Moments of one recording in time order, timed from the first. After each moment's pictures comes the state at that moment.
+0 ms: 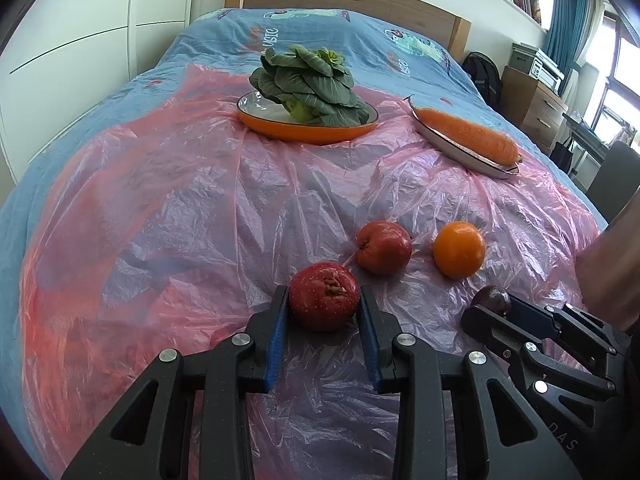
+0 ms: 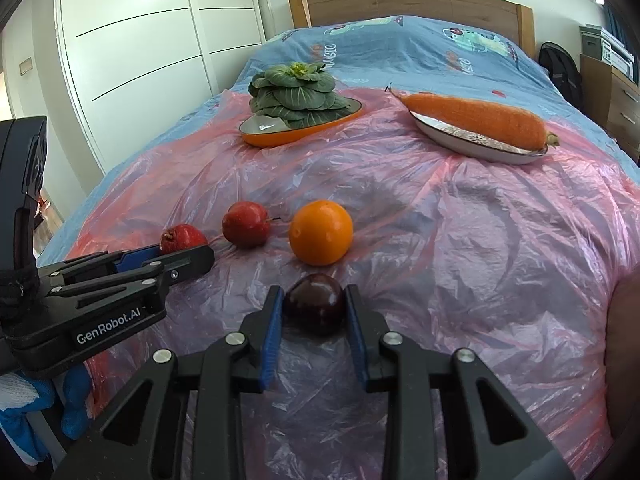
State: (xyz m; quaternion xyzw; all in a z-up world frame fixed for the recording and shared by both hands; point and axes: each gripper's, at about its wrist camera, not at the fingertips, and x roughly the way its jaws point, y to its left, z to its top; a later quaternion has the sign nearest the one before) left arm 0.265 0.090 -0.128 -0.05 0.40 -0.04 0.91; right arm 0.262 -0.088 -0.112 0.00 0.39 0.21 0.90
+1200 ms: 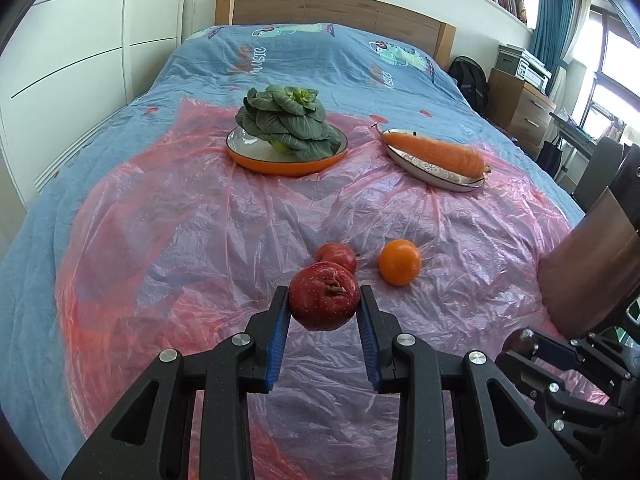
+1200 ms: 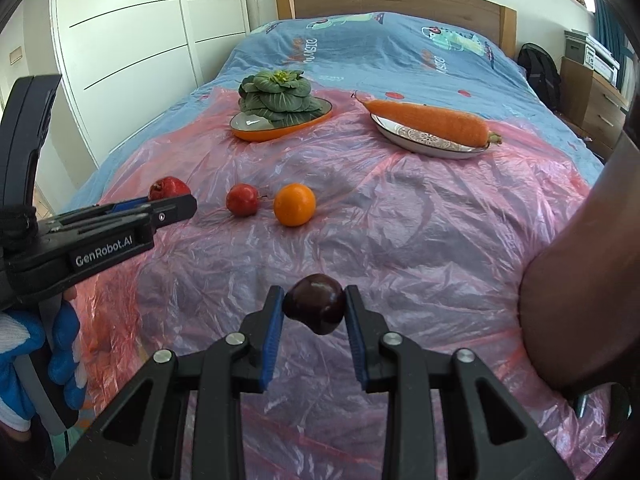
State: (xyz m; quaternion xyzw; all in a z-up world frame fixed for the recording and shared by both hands) left arm 0.233 0.069 -0.071 -0.04 0.38 -0.05 0.92; right arm 0.201 -0.127 -0.066 -0.03 0.41 0.17 0.89
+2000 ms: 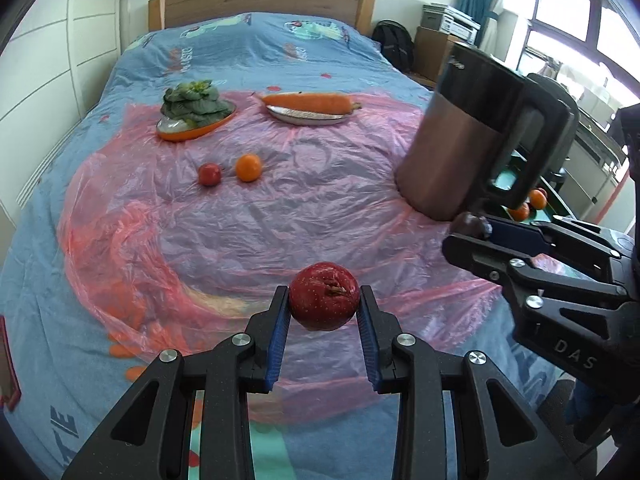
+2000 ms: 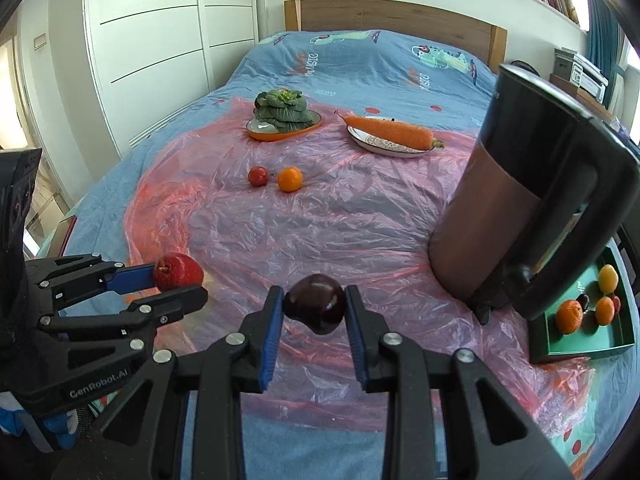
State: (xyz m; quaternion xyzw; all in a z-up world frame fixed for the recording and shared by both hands) left arm 0.060 -0.040 -0.020 0.02 0.42 -0.15 0.90; right arm 0.070 -0.198 0.009 -0.05 0.40 0.17 0.90
